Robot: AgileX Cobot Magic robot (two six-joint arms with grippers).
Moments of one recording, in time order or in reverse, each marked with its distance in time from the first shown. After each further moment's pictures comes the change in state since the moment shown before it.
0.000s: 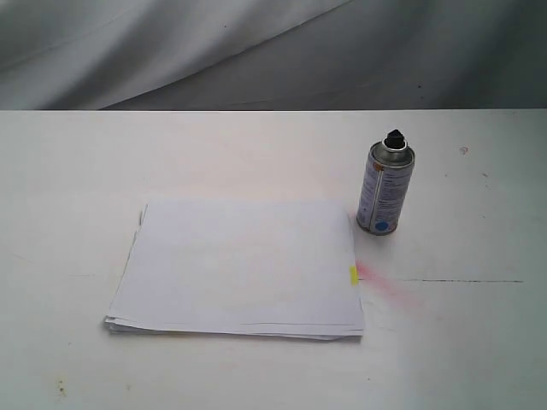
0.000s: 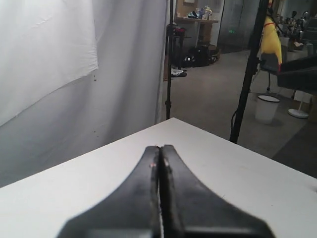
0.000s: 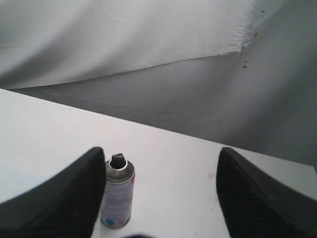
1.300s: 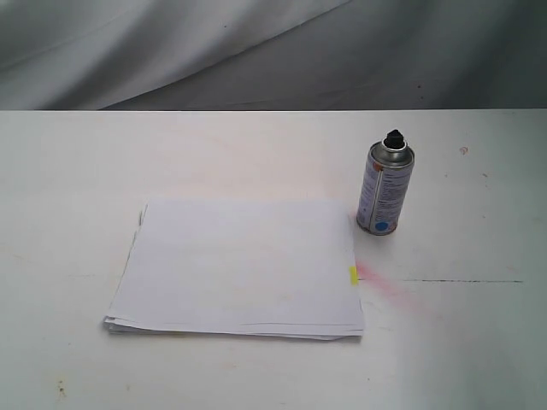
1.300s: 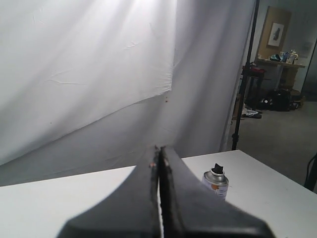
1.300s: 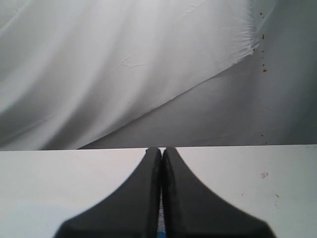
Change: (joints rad) left arm -0.127 -0.327 0.225 -0.016 -0.448 -0.109; right arm 0.000 -0.307 0.616 0.325 -0.576 -0.048
